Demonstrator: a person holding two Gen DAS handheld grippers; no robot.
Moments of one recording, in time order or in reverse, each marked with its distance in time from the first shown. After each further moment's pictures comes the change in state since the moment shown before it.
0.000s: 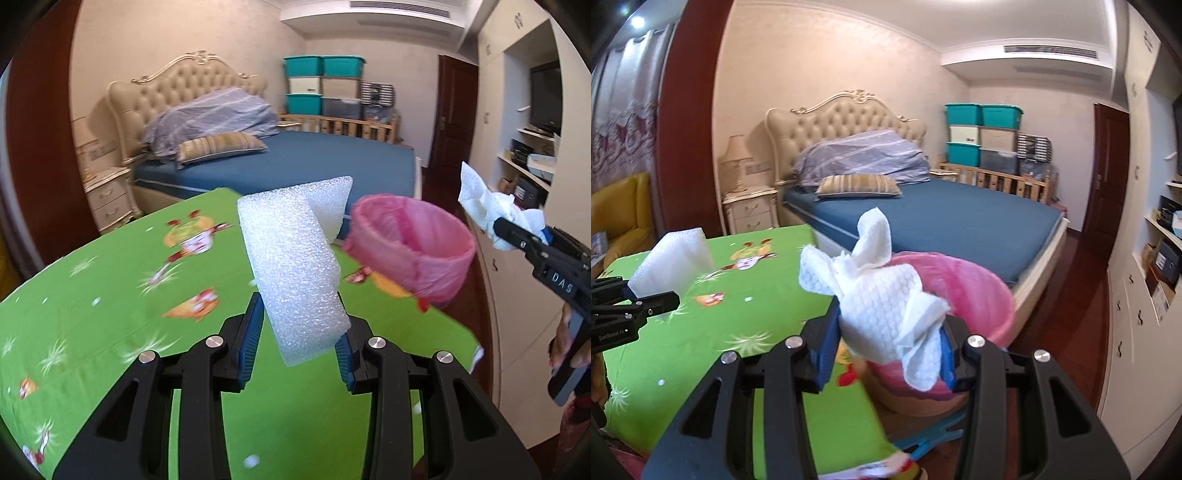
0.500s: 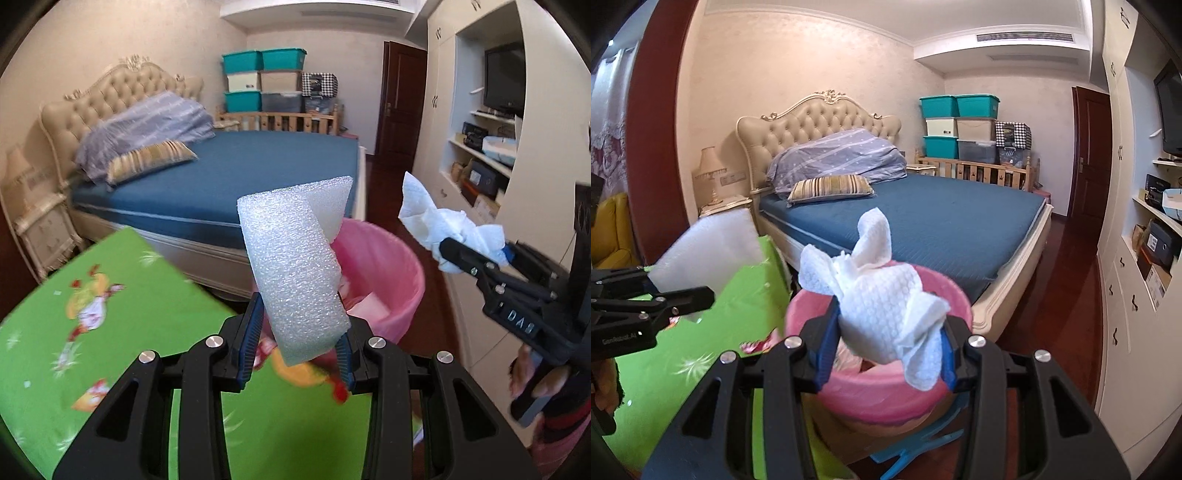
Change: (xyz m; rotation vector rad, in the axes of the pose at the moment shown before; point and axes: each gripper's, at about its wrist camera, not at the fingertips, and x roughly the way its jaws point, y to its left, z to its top) left arm 0.093 -0.096 0.087 0.089 0.040 -0.207; right arm 0.051 -0.080 0.018 0.073 0.009 -0.049
